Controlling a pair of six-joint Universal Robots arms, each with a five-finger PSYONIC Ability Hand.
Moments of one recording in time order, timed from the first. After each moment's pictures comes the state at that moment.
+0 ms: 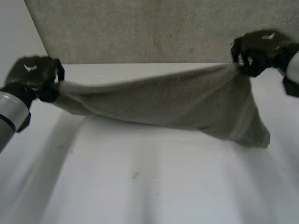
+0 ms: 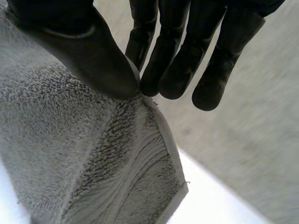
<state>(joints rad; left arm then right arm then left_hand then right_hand) 4.58 -1.56 -1.72 3.30 -1.35 3.35 1.70 -1.29 1.08 0.37 1.13 2.82 1.19 1.22 1.22 1.22 1.03 1.33 1.32 1.34 1.34 1.15</state>
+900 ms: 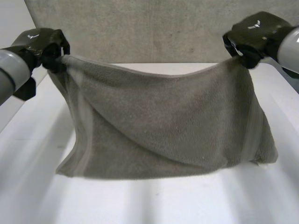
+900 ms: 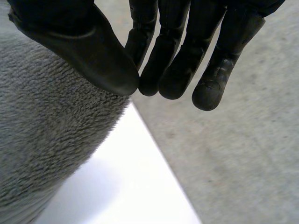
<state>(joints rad) 4.54 -1.83 -1.19 2.97 -1.36 3.22 1.83 -1.17 0.80 0.55 1.25 2.47 1.19 1.22 1.22 1.22 1.03 1.35 1.34 1.34 1.35 1.18</state>
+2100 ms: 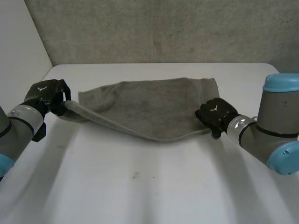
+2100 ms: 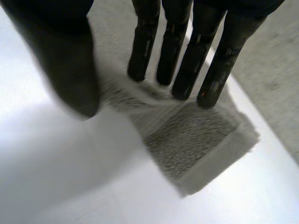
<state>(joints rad) 4.61 -1.87 -1.66 3.37 -1.38 3.20 1.90 -1.00 1.37 0.05 1.30 2.45 1.19 1.22 1.22 1.22 1.03 0.65 0.65 0.66 0.67 0.47</state>
